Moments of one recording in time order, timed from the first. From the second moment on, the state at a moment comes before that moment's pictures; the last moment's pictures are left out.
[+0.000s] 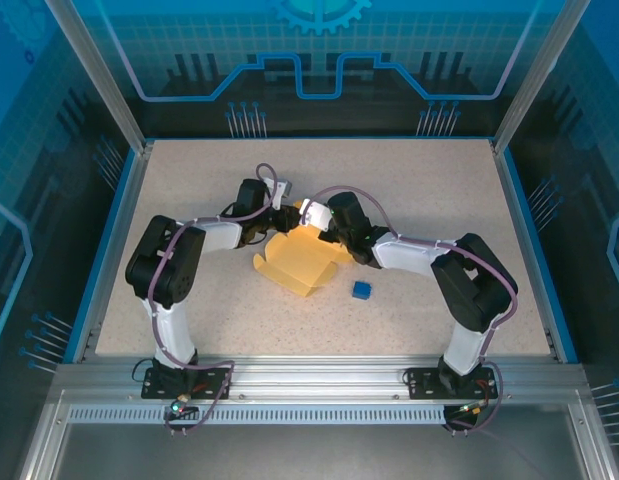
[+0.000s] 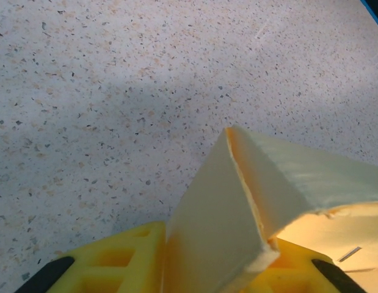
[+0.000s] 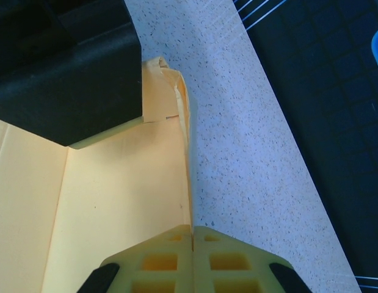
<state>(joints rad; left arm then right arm) -0.30 1.92 1.03 0.24 0.41 -0.26 0.66 1.78 1.03 0.20 0.21 -0.73</state>
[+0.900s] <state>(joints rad) -0.32 1.82 0.99 0.17 0.19 -0.24 0.66 1.74 1.18 -0.04 0.20 -0.51</state>
